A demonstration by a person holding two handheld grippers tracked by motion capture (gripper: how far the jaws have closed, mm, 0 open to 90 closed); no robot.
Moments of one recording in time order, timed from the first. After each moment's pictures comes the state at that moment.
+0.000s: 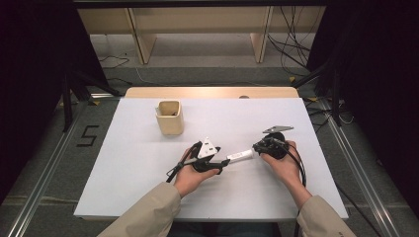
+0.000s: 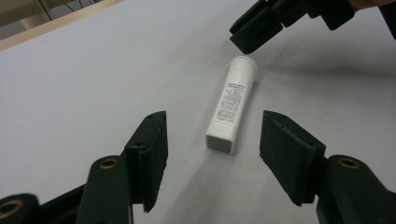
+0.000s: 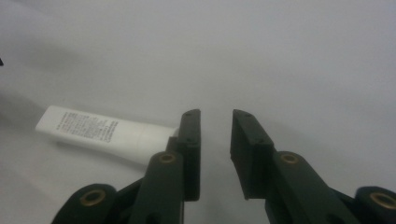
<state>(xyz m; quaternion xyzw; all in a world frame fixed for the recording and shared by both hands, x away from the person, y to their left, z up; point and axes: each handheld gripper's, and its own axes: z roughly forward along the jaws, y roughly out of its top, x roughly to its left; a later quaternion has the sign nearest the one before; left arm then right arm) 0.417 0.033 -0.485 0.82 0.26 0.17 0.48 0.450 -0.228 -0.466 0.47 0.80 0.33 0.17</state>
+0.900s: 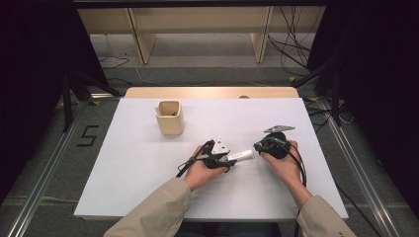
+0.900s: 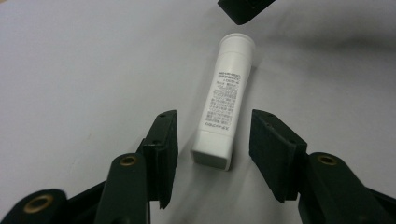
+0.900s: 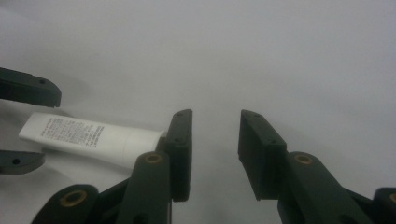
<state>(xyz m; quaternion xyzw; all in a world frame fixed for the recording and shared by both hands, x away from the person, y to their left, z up) 0.435 0.004 -0.498 0.86 0.24 0.14 0.44 0.451 -0.230 -0.466 0.48 0.79 0.33 0.19</state>
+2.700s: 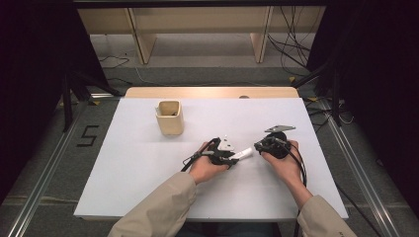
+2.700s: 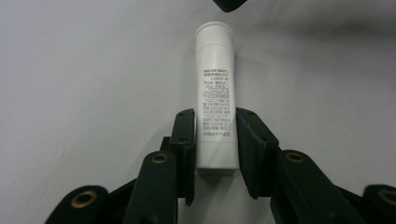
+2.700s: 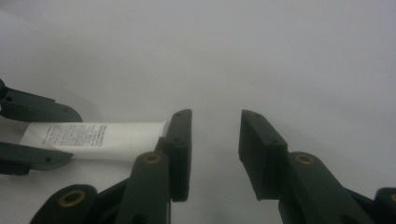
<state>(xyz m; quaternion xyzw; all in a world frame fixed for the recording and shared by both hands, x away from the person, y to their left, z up) 0.447 -0.007 -0.497 0.88 0.22 0.11 0.41 0.451 -0.232 -0.465 0.48 0.79 0.33 0.19</state>
